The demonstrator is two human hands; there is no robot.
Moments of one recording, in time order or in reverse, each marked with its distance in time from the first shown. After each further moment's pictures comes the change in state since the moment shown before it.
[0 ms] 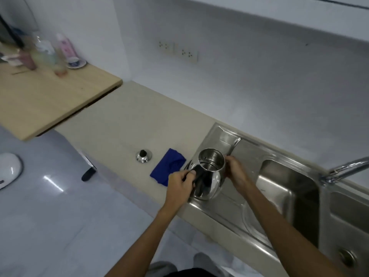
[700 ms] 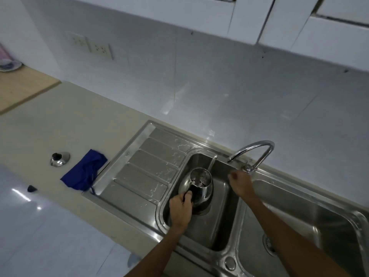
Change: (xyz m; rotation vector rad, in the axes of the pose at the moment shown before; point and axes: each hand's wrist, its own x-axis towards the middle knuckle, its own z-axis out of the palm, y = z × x) left_hand -0.061 -0.044 0.376 0.013 0.097 -0.235; right_hand 0.043 0.074 -0.393 -0.791 0.271 -0.152
